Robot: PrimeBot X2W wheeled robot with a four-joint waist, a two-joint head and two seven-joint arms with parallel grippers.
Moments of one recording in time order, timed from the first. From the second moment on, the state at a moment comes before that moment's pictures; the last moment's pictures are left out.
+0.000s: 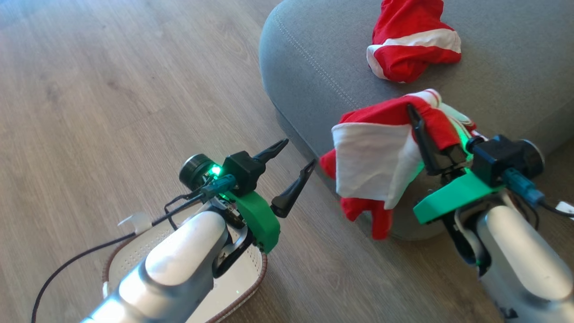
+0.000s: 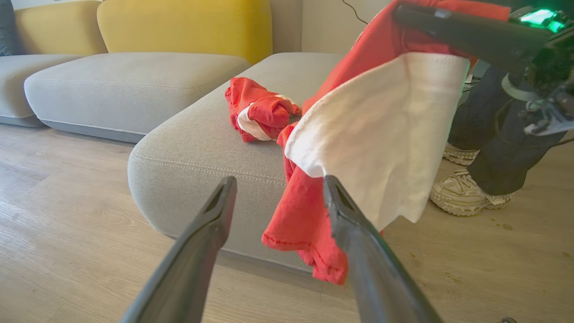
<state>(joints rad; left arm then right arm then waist) -0.59 0.16 -0.90 0.48 -0.52 -0.12 -0.26 -0.38 -0.30 0.42 0.13 0.37 0.13 -0.25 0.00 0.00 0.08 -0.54</state>
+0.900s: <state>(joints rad) -0.64 0.35 -1.04 0.41 -0.52 -0.12 -0.26 -1.05 -0.50 0.01 0.36 -0.05 0.13 -0.17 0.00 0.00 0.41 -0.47</state>
